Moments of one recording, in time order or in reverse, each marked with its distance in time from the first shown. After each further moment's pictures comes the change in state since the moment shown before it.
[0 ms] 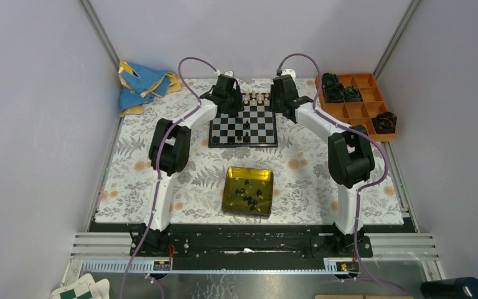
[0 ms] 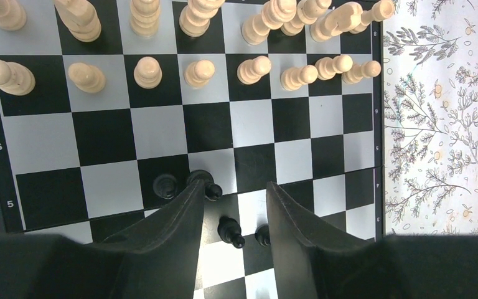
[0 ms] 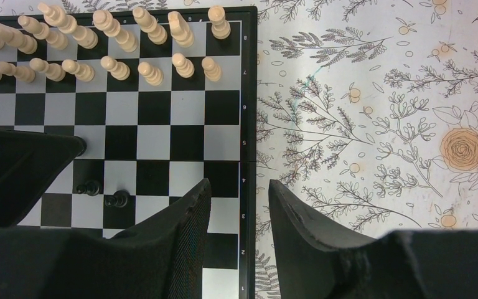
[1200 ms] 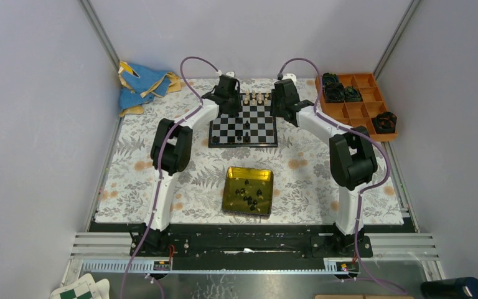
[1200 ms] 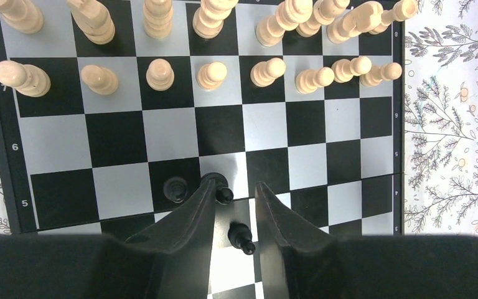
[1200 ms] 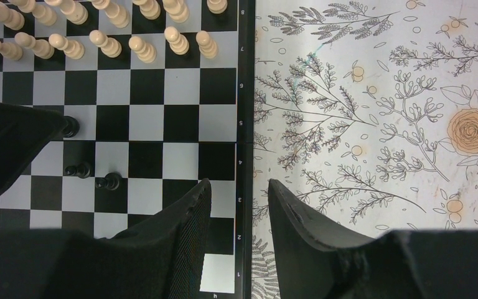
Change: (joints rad) left arm -0.011 0.019 0.023 -0.023 -0.053 0.023; right arm 0.000 -0.027 -0.077 0.024 -0.016 0.007
